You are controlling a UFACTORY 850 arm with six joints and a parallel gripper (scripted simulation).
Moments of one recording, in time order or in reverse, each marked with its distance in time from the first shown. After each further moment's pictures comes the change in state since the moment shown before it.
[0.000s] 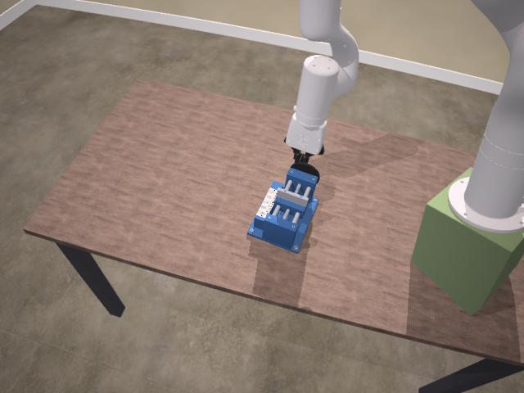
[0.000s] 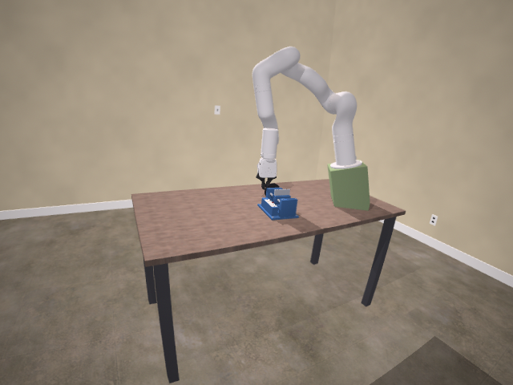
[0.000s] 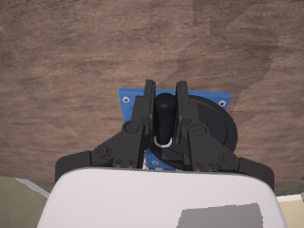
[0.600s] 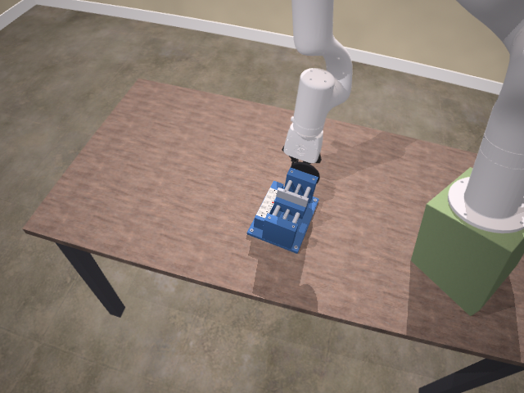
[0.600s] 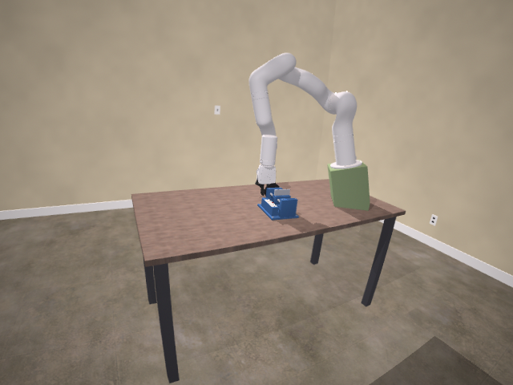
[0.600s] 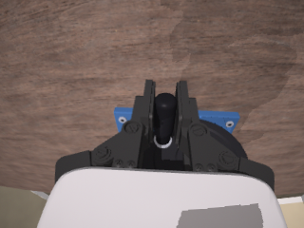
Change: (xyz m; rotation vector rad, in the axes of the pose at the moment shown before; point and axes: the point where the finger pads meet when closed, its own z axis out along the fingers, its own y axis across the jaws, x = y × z) arm 0.000 -0.002 0.036 -0.002 0.003 0.000
